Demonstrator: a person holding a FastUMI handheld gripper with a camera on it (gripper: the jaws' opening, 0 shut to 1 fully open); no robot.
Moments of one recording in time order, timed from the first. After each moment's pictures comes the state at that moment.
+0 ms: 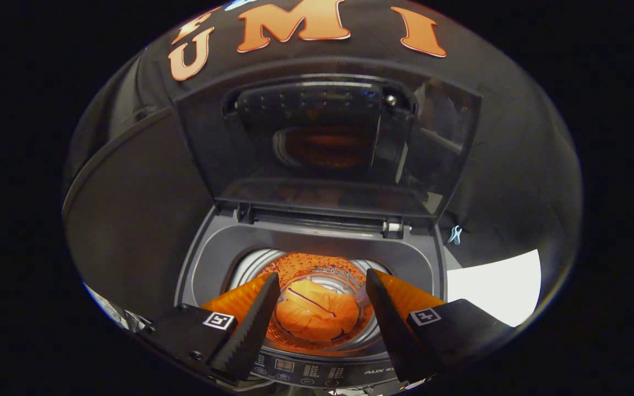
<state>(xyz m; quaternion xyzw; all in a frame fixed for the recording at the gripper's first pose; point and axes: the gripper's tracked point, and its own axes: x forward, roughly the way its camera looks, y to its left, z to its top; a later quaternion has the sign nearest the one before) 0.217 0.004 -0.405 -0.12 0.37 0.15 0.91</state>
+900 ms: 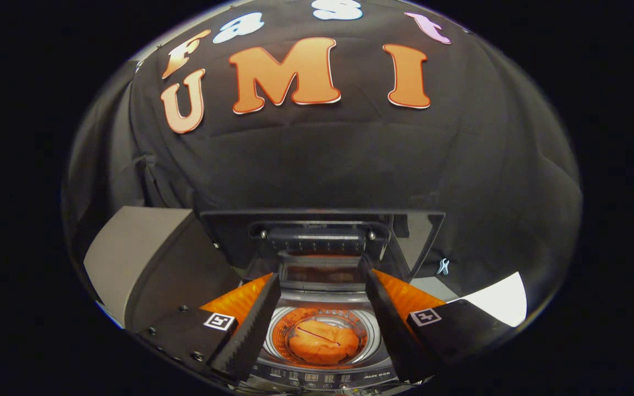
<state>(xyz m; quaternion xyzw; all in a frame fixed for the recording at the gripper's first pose) 0.239 0.060 -0.224 -0.09 0.28 0.12 0.95</state>
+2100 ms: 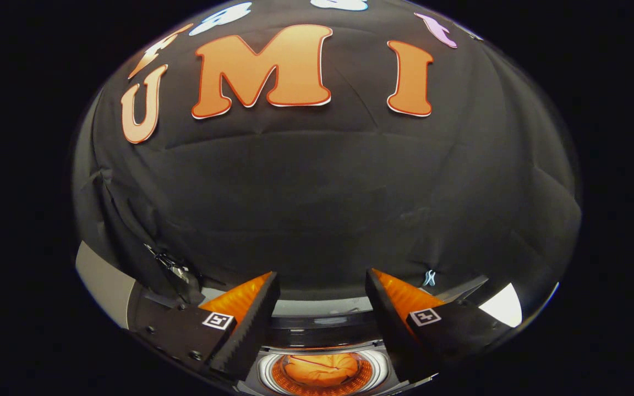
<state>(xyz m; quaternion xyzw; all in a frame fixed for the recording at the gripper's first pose) 0.381 0.110 -0.230 -0.11 0.27 0.04 0.96</state>
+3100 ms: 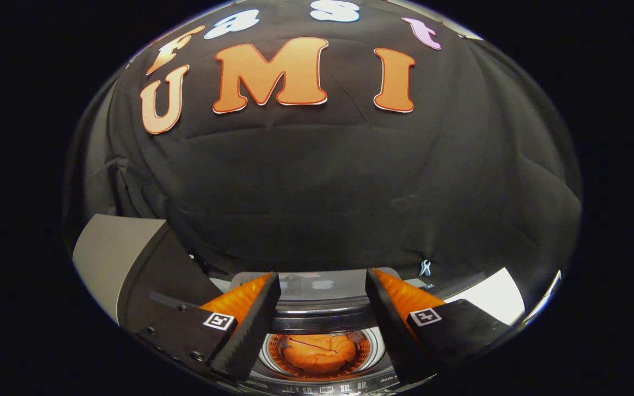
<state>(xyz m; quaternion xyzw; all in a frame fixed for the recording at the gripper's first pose) 0.256 0.079 -0.252 -0.11 0.27 0.05 0.96</state>
